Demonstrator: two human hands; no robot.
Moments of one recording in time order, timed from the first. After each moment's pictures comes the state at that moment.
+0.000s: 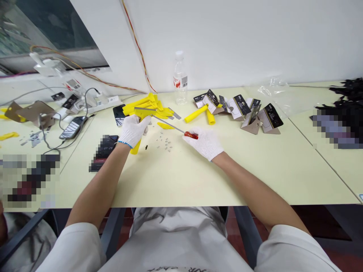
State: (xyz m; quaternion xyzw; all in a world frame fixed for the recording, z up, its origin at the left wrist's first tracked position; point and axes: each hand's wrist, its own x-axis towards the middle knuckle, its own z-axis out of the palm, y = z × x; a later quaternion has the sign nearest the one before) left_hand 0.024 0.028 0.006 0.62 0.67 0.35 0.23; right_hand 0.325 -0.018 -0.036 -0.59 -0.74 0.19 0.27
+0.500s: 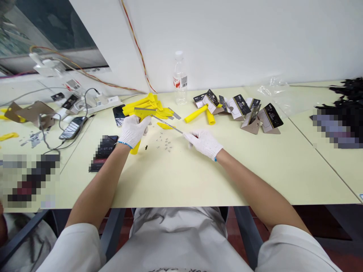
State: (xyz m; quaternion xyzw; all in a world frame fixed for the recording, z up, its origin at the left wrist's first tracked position) left_hand 0.028 0.024 0.012 0.62 0.67 0.35 0.23; right_hand 0.327 -0.018 -0.031 -0.57 -0.67 0.41 0.25
